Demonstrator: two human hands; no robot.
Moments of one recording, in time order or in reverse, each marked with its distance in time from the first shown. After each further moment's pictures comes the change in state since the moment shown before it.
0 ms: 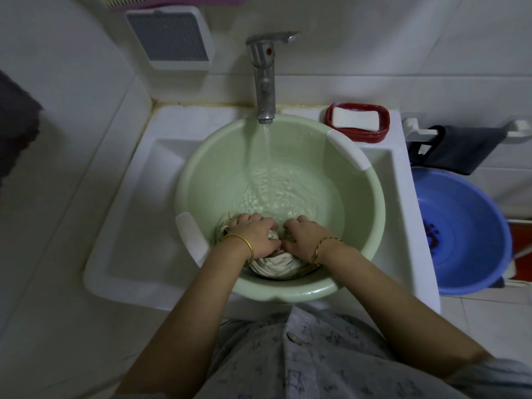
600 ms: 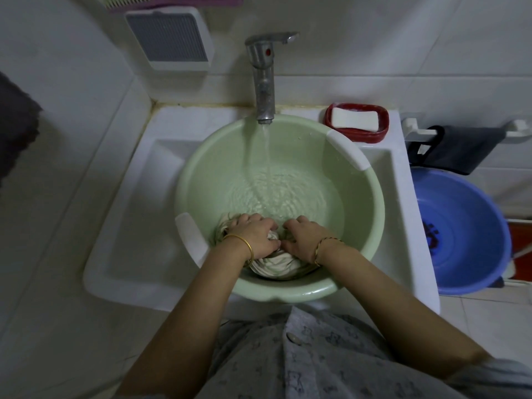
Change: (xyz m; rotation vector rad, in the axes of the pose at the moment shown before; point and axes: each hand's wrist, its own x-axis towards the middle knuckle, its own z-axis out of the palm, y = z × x) left_hand -0.001 0.001 -0.001 -0.006 -0.003 0.002; right_hand 0.000 0.000 0.000 -0.004 0.005 0.000
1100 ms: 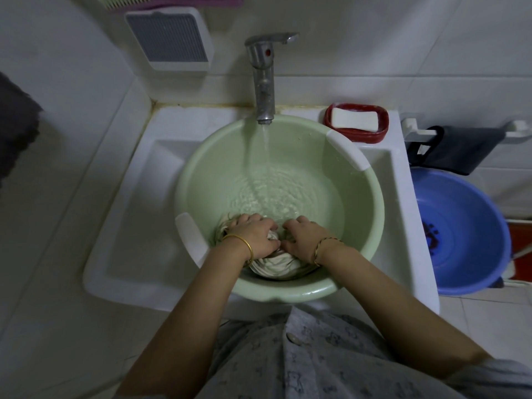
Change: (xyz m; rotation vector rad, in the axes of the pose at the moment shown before) left_hand -0.001 0.001 -0.001 0.003 -0.001 -0.001; right_hand 0.000 0.000 0.000 0.002 0.007 -0.001
